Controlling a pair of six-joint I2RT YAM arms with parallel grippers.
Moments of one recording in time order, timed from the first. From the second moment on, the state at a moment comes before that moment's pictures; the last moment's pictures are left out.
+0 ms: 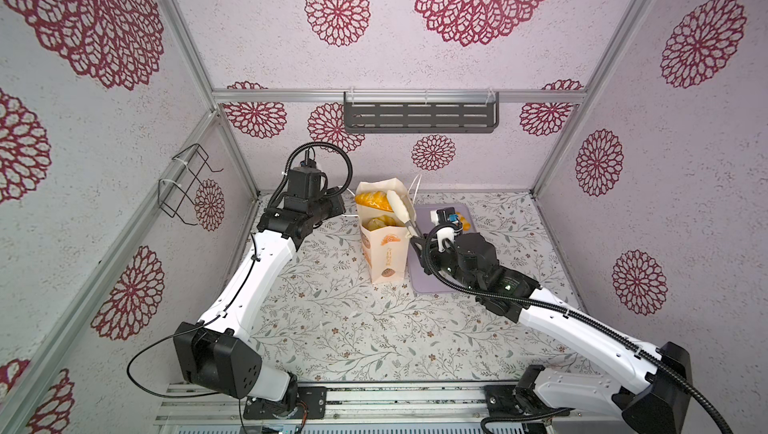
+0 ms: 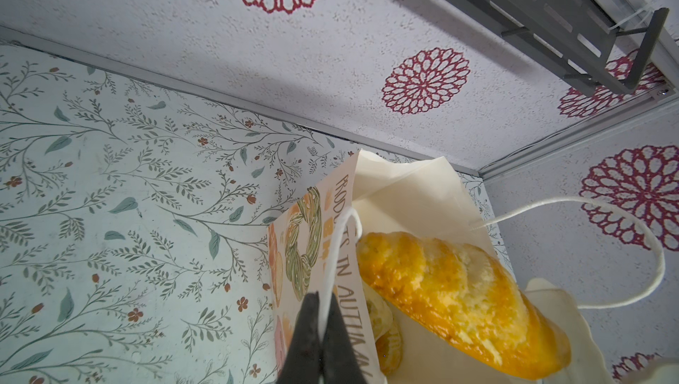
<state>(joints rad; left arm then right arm) -0.27 1.48 1.50 -0.58 0.03 -0.51 0.85 1.16 1.02 -0.14 0.21 0.33</state>
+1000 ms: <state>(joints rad) -0.27 1.48 1.50 -0.58 0.03 -0.51 0.85 1.06 1.02 -0.22 0.37 0.28</state>
